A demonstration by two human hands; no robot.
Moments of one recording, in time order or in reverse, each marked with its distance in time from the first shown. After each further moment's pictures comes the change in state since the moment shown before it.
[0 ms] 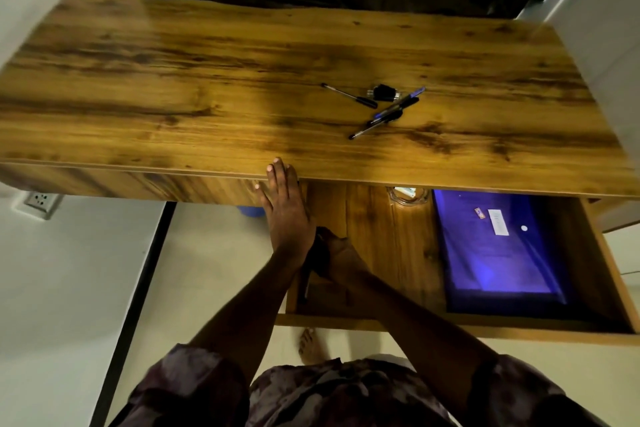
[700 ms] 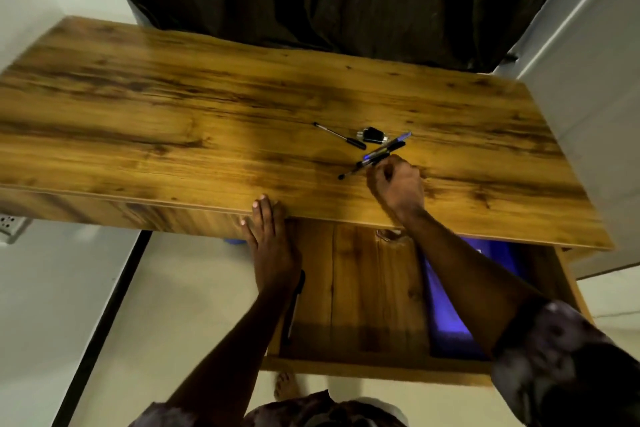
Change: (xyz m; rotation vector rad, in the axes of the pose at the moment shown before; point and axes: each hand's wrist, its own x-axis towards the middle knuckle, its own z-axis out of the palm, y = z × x) left_hand 0.007 -0.007 0.008 -0.079 0.065 -0.016; right_hand 0.085 -0.016 -0.203 -0.096 0.699 0.038
